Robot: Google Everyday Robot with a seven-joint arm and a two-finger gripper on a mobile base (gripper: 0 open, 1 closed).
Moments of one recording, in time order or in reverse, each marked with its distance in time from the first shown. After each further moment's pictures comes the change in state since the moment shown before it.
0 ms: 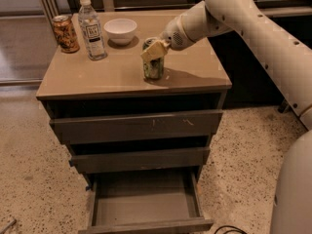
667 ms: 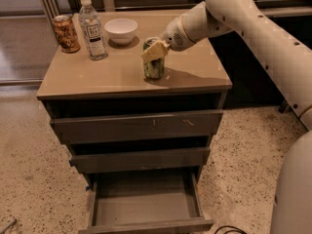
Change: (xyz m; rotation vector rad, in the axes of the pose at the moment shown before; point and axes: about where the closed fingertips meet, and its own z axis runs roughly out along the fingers) arm 0.000 0.000 0.000 0.000 0.000 0.000
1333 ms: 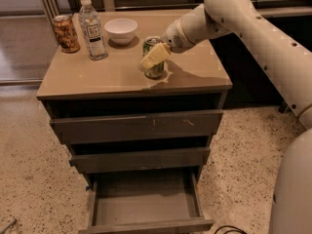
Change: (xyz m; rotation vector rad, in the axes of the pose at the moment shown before) arm 0.000 0.000 0.000 0.000 0.000 0.000
